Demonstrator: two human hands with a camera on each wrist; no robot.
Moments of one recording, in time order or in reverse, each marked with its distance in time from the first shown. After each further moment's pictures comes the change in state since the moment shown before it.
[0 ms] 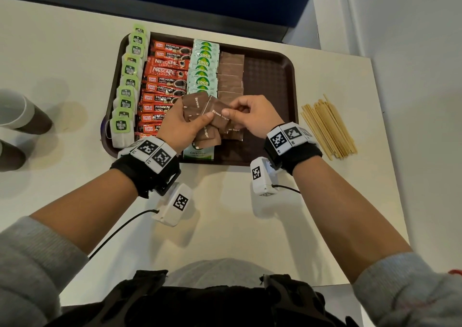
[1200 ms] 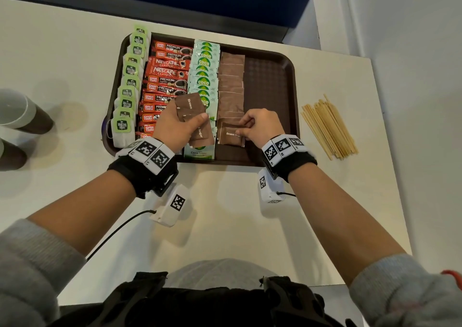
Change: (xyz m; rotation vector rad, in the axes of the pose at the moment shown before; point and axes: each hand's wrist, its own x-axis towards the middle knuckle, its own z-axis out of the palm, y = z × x) left_hand -0.002 0.001 -0.007 0.136 0.104 -0.005; right_hand 0.000 0.033 0.005 -0.400 0.132 0.122
